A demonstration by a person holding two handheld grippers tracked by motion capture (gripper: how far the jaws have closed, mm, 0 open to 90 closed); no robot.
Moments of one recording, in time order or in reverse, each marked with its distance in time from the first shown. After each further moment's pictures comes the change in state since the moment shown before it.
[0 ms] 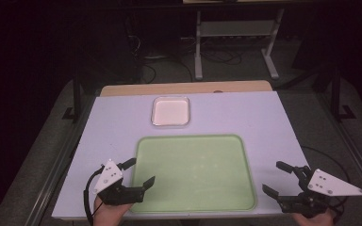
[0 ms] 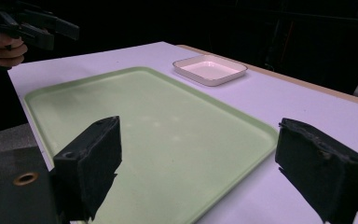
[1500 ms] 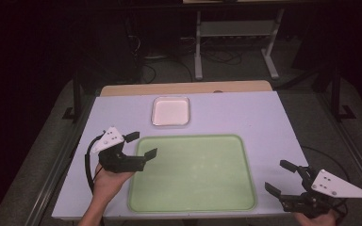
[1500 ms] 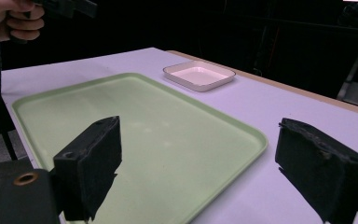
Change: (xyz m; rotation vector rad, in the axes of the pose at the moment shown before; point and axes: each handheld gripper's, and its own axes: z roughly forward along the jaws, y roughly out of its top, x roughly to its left) left arm 0.039 0.070 0.030 0.014 -0.083 -0.038; right arm 0.001 0.004 -0.006 -0.024 -0.046 -0.003
